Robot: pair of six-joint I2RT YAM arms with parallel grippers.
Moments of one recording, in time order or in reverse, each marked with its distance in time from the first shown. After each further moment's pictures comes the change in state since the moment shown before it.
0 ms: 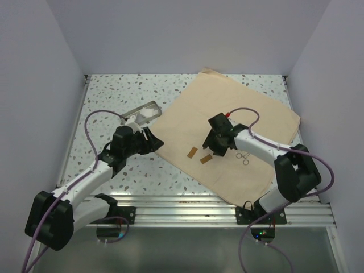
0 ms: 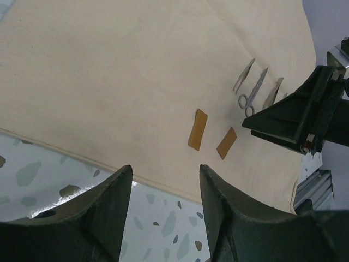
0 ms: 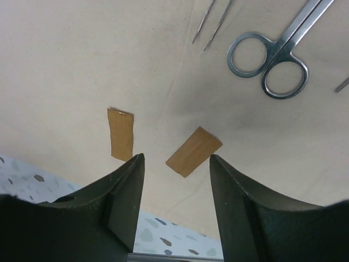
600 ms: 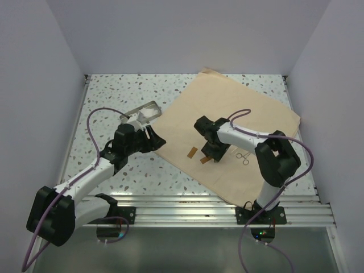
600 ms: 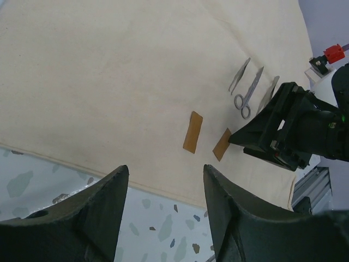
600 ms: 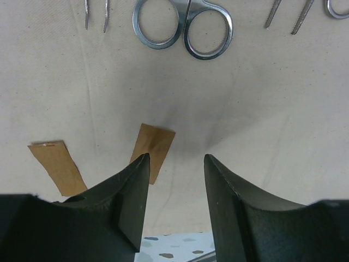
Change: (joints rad) left arm -0.005 0.046 0.031 0.014 0.014 0.009; right arm 0.108 0.237 0.242 -0.412 0.193 0.334
